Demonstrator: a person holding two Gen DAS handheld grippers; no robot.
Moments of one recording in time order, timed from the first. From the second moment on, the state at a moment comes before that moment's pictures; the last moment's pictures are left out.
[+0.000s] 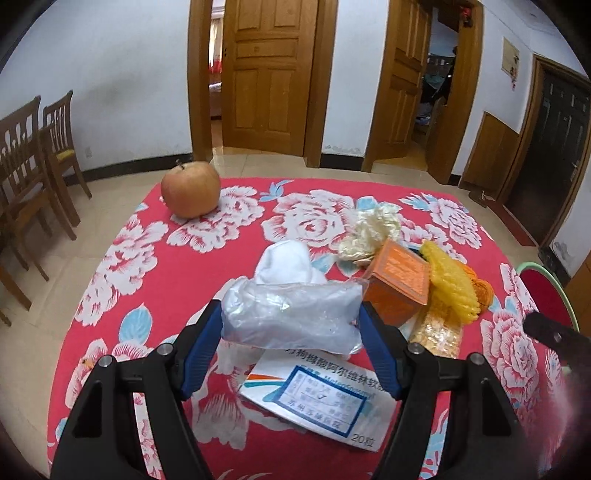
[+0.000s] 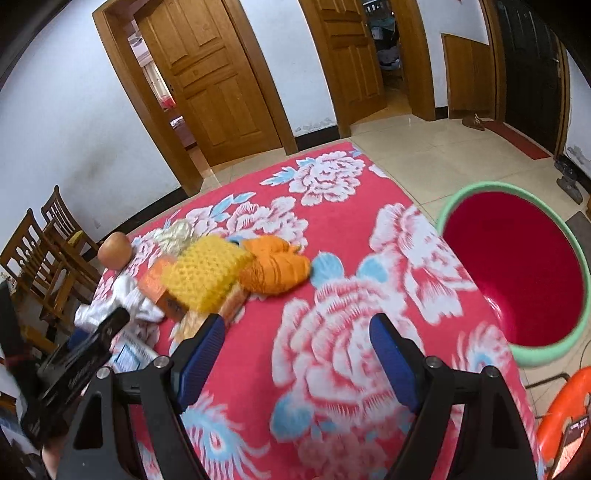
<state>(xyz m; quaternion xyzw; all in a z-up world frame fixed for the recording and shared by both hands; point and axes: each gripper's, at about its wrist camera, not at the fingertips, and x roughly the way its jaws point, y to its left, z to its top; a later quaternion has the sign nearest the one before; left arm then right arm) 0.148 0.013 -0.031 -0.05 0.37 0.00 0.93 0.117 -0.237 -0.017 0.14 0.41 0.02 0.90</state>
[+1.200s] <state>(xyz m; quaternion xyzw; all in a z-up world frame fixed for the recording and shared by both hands) 0.148 0.023 -0.037 -0.07 0.37 0.01 0.93 0.175 -0.228 -0.052 0.10 0.42 0.01 0.90</state>
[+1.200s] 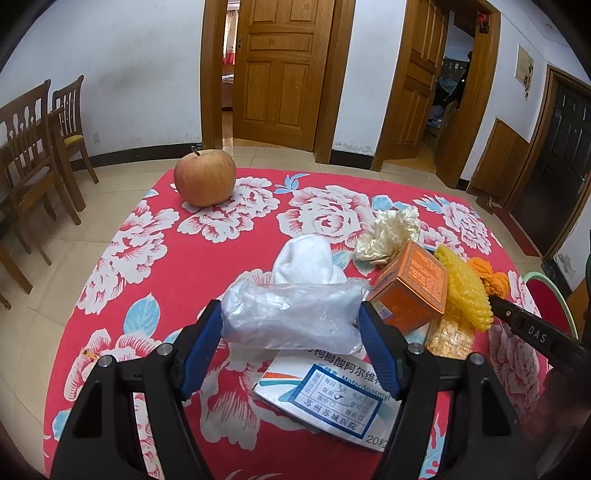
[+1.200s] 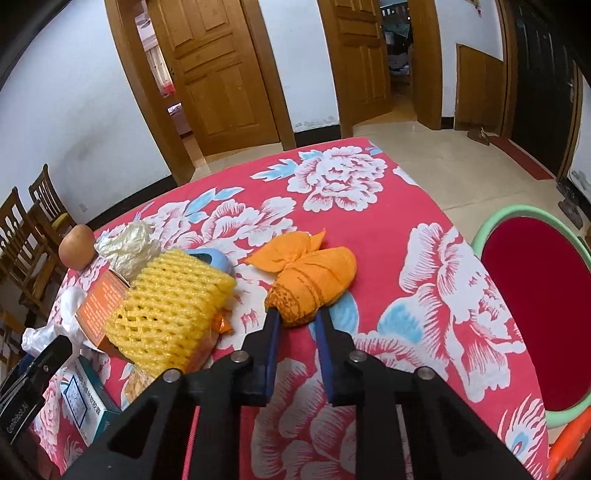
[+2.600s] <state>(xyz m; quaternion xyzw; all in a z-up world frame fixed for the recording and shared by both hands) 0.100 -0.038 0.013 -0.02 0.35 -0.04 0.94 0.065 -0.273 0.021 0.13 0.33 0.03 0.93</state>
